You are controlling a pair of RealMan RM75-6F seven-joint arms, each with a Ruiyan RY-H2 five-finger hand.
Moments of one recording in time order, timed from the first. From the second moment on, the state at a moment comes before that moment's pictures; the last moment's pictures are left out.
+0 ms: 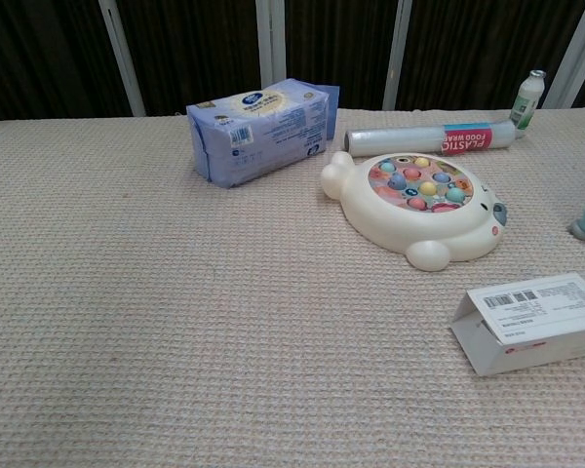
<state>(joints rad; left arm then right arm) -0.08 -1.14 -0.02 -1.70 1.52 1.48 0.21 0.58 -1.39 0.13 -0.96 -1.22 0.61 0.29</state>
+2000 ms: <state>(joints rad) -0.13 -1.14 -0.03 -1.70 1.53 1.45 0.22 1.06 -1.12 0.04 -1.45 -0.81 0.42 -0.25</state>
